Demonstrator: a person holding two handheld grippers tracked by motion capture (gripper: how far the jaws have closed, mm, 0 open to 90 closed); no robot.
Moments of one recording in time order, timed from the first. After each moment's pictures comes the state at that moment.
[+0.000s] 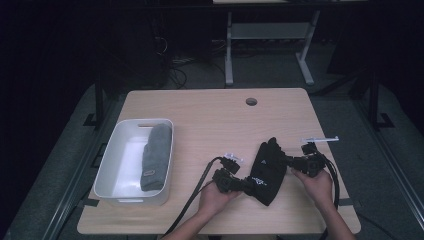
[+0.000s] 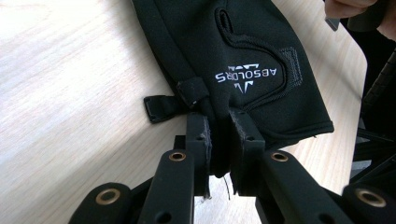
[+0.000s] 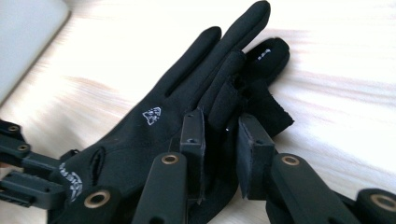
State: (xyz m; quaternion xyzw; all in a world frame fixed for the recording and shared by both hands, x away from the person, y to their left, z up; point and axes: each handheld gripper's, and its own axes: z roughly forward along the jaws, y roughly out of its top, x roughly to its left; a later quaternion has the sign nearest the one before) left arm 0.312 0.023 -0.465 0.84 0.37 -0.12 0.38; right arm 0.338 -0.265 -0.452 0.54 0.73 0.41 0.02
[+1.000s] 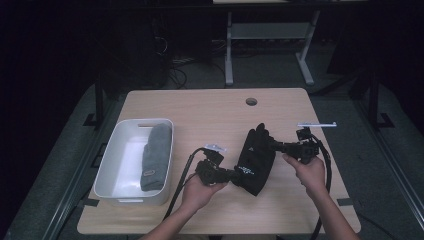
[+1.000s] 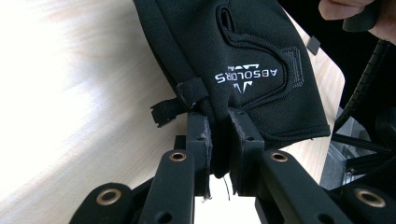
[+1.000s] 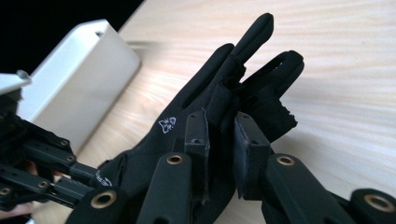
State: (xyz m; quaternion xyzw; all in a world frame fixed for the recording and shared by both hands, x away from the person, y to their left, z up) left arm 0.314 0.065 -0.420 0.83 0.37 -0.08 0.41; right arm 0.351 -0.238 -0.404 0.52 0.70 0.49 -0.02
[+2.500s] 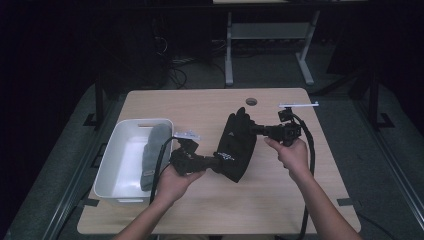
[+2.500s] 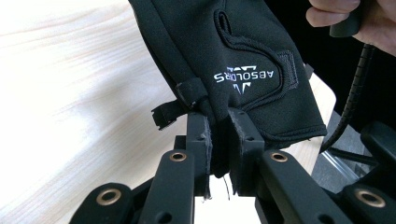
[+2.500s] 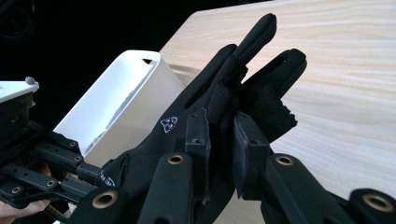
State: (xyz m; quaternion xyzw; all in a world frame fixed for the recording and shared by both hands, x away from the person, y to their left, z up) left arm 0.314 0.125 -0.368 0.81 0.38 -0.04 0.44; right arm 0.377 -0.186 -0.354 0.48 0.71 0.51 -0.04
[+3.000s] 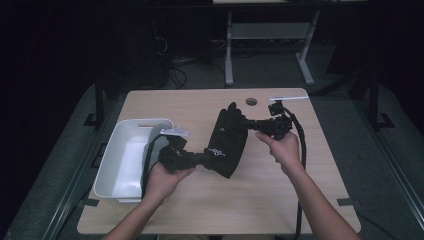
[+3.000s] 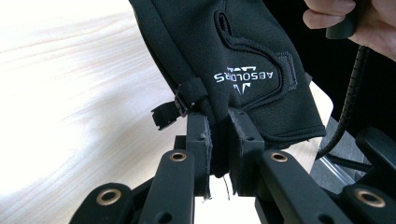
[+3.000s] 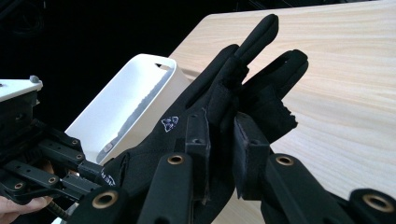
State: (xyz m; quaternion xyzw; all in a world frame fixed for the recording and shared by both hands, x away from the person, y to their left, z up) left arm 0.315 0.150 -0.357 0.80 0.39 -0.04 0.46; right arm 0.387 -0.162 -0.339 0.46 0.72 0.51 -0.05
